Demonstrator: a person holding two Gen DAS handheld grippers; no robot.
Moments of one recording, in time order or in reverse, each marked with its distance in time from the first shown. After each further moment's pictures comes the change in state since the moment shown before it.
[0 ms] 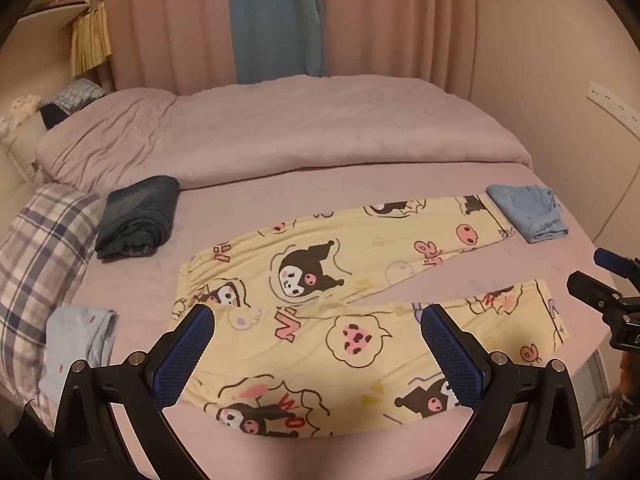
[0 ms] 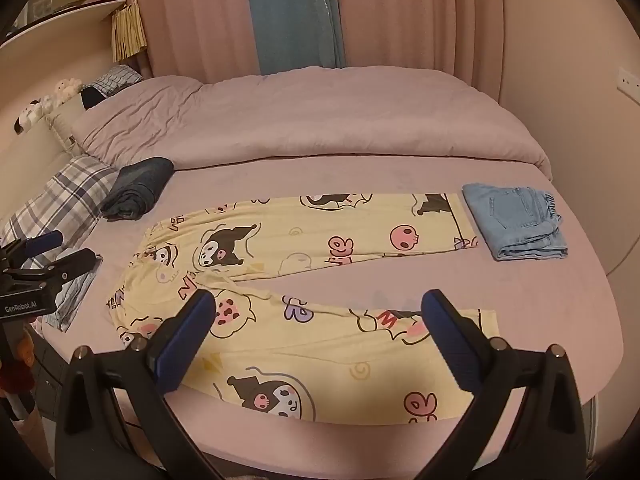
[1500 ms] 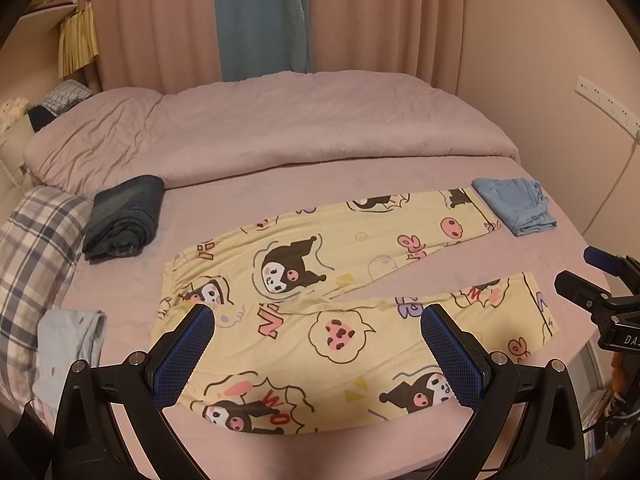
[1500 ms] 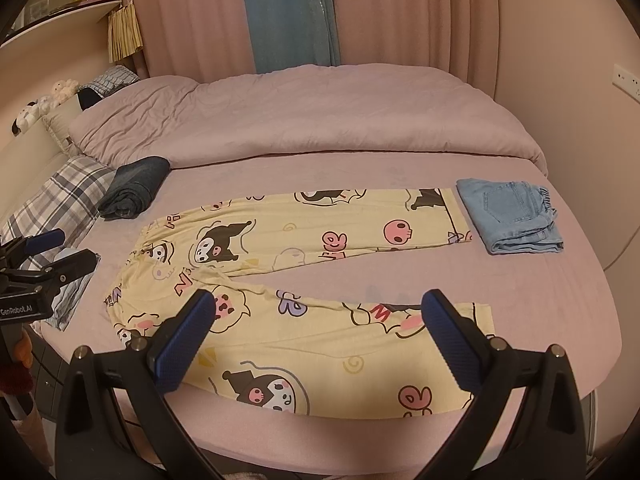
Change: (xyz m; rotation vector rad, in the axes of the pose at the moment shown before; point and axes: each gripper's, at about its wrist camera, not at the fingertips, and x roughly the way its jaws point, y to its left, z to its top) left arm 0.001 -0.019 -0.006 0.018 0.007 -0.034; right arm 0.000 -0.007 -0.001 0.008 0.012 -0.010
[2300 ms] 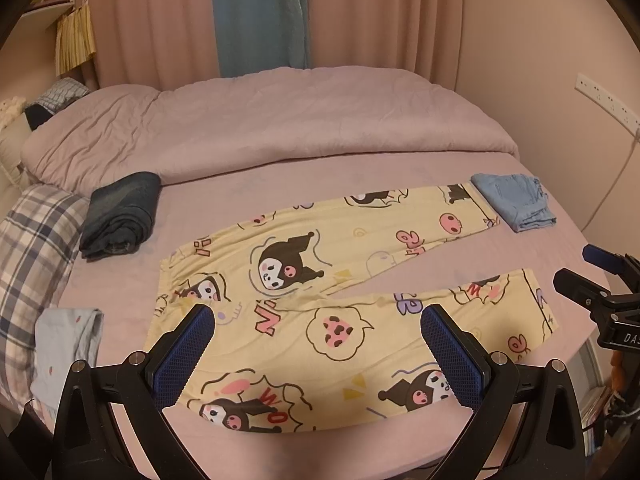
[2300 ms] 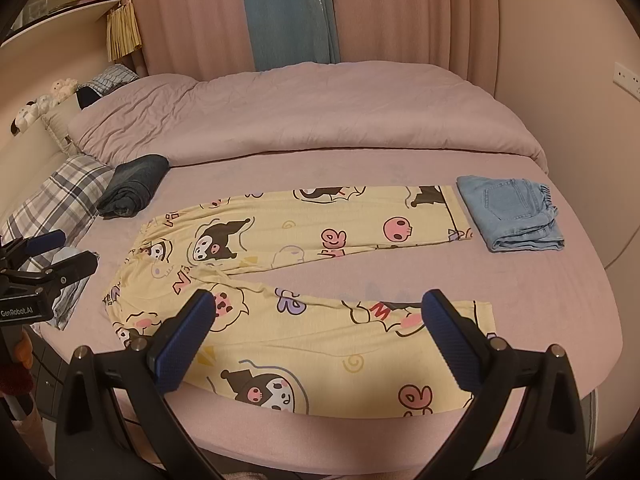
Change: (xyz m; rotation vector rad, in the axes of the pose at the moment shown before) left arm 0.002 0.007 -0.002 0.001 0.016 -0.013; right arm 0.001 0.001 -0.003 0.001 0.004 -0.002
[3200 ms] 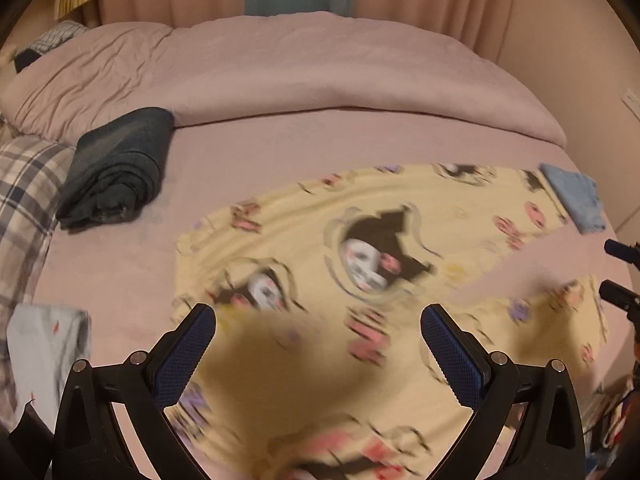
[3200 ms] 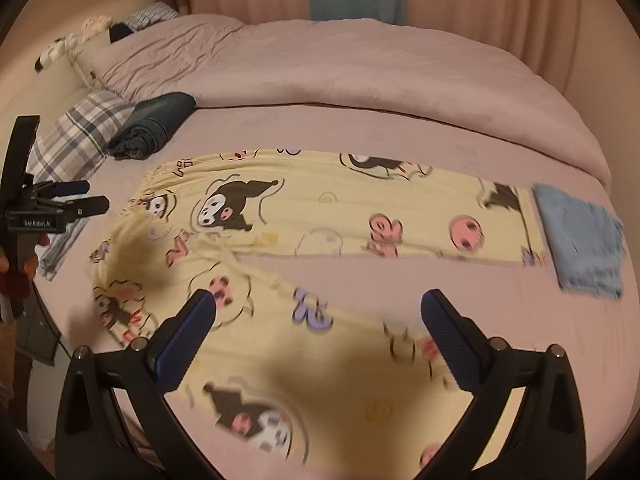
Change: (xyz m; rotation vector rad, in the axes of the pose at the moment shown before) left arm 0.138 0.141 0.015 -0.081 0.163 -0.014; right arm 0.130 0.027 0.019 -0.193 0.158 0.129
